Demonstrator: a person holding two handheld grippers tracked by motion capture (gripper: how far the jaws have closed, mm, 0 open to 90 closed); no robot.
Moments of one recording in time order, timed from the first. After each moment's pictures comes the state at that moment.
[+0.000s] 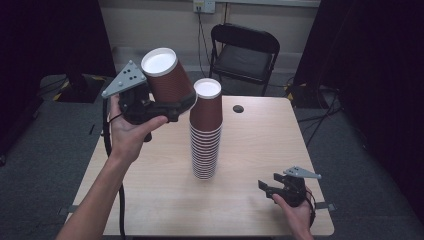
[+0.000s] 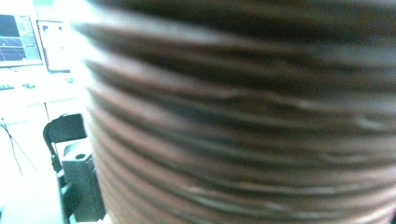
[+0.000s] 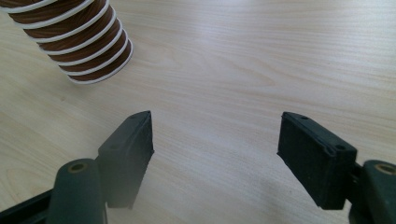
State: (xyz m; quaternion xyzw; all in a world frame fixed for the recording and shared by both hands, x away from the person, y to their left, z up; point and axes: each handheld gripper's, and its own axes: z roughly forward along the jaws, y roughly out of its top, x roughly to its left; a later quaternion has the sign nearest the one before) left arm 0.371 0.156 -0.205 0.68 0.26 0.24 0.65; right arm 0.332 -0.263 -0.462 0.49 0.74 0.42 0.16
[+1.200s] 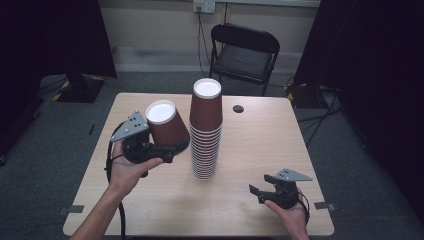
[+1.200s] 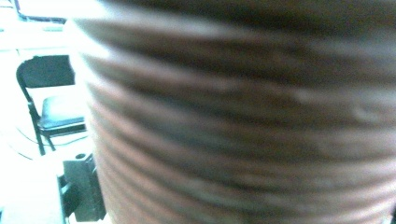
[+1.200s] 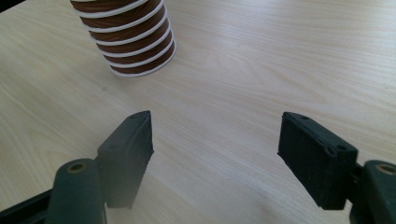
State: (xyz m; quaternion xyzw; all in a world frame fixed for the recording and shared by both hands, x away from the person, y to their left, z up) left arm 0.350 0.165 -0.307 0.71 0.28 0.19 0.62; right arm 0.323 -0.238 -0.459 0.43 0.77 0.44 0.15
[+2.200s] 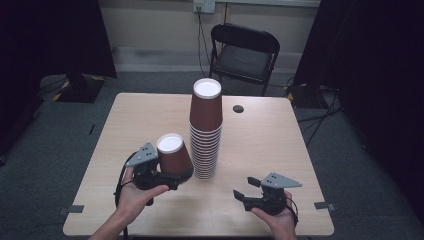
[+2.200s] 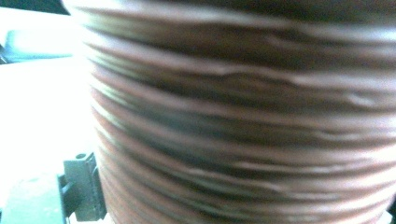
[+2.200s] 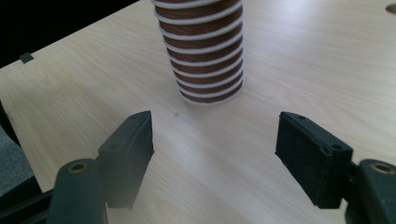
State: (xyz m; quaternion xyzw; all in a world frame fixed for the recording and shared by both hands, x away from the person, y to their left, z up) left arm 0.329 0.157 -0.387 0.72 0.33 0.08 0.60; right arm 0.301 -0.194 -0.438 0.38 0.77 0.49 0.14
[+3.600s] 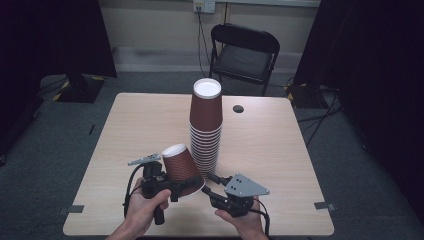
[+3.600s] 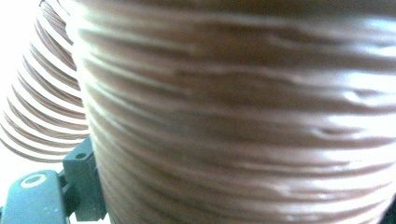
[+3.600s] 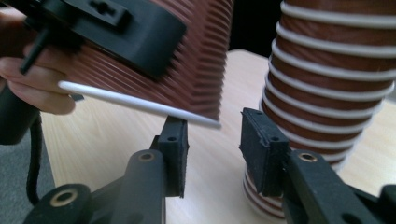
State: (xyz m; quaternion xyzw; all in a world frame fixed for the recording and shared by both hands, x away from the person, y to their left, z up) left arm 0.317 0.143 -0.396 0.65 0.44 -0.12 0.62; right arm 0.282 -0.103 -0.401 0.25 0.76 0.57 0.21
